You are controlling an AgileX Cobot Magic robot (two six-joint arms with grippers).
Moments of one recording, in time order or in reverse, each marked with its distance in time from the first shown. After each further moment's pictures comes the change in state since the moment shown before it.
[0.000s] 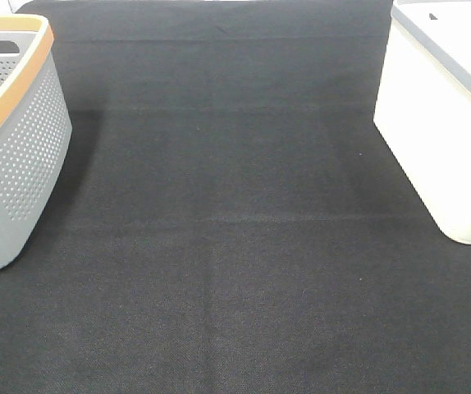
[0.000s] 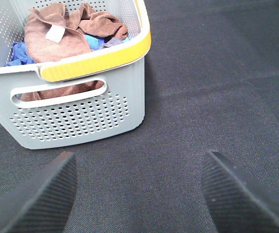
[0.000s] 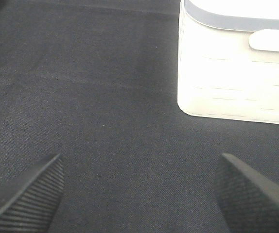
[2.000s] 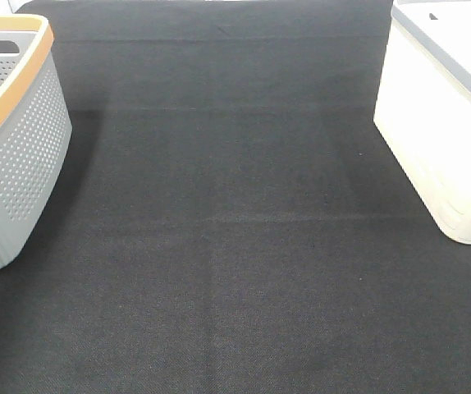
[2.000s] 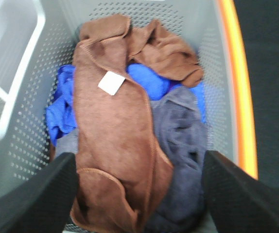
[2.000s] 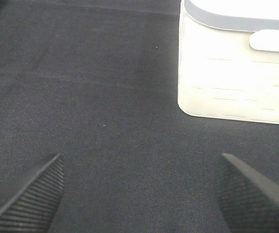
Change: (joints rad) left arm 0.000 1.162 -0.500 0.333 -0.390 -0.413; right arm 0.000 0.000 0.000 0.001 -0.001 0.000
